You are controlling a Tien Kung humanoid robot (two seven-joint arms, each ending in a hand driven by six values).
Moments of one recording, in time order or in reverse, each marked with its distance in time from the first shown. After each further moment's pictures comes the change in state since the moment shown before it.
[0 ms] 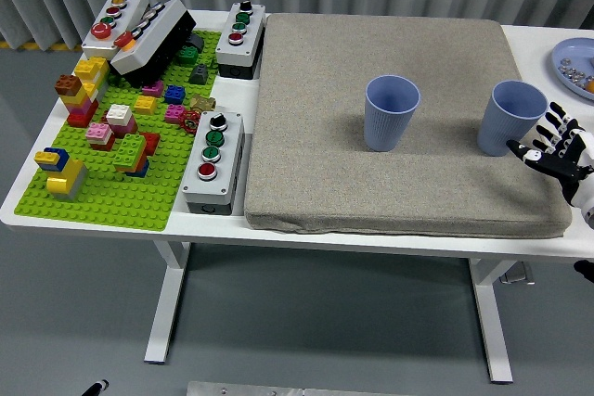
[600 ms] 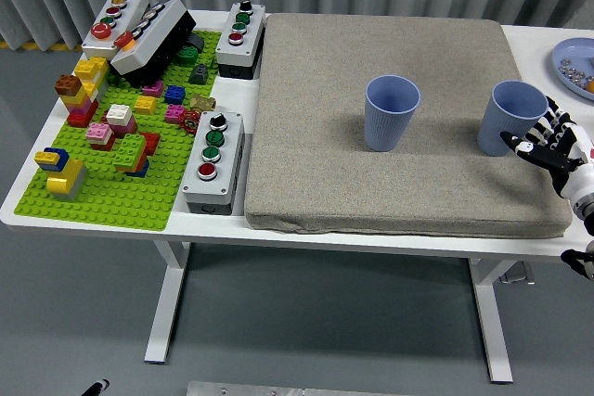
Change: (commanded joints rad) left arm -0.002 0.002 0.023 0.000 -0.012 -0.001 -0.002; right arm 0.079 0.017 -0.058 -0.105 0.040 -0.020 0.046
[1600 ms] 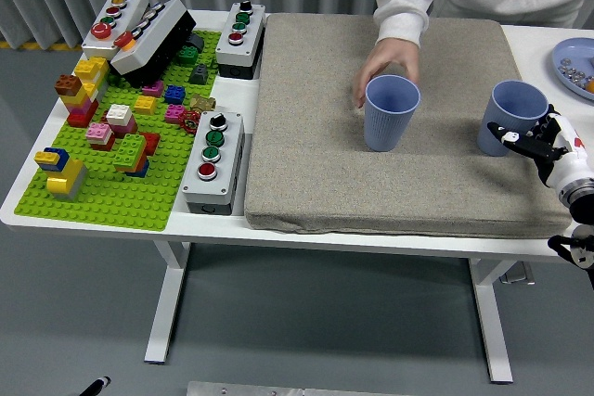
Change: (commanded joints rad) left arm -0.008 0.001 0.015 0.000 -0.008 0.001 -0.006; right arm 0.080 0.029 -0.036 -0.079 0.013 0.009 -0.003
